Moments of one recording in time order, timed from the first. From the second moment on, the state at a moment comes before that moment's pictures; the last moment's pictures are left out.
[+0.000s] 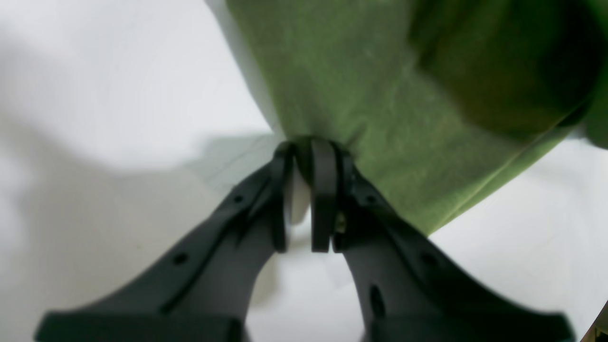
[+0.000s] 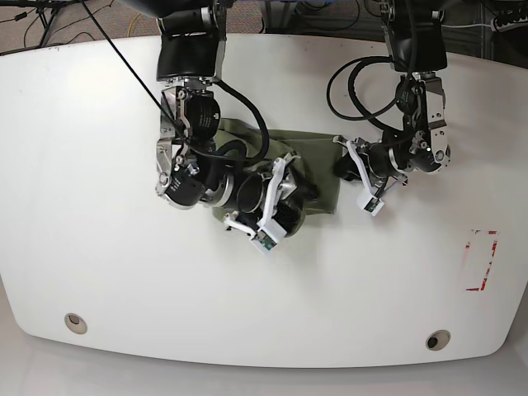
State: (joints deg) left arm -5.9 -5.2 -9.1 78.3 -19.7 -41.9 57.1; right arm 11.1 -8.6 -0.9 96.1 32.0 39.7 -72.4
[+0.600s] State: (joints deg) left arm -5.5 -6.1 -9.0 81.4 -18.7 -41.9 59.1; right arm 10.0 -8.8 -3.3 98.8 32.2 39.7 -72.4
